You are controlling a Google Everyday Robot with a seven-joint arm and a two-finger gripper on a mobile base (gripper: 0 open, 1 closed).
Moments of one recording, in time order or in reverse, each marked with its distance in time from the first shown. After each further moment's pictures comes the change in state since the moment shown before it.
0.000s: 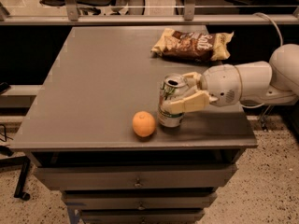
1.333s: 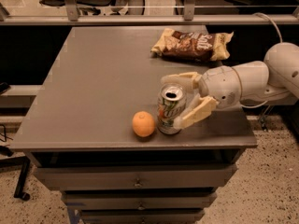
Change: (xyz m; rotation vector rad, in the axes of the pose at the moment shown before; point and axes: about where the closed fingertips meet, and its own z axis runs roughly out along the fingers) arm 0.007 0.015 0.001 -0.123 0.010 -0.069
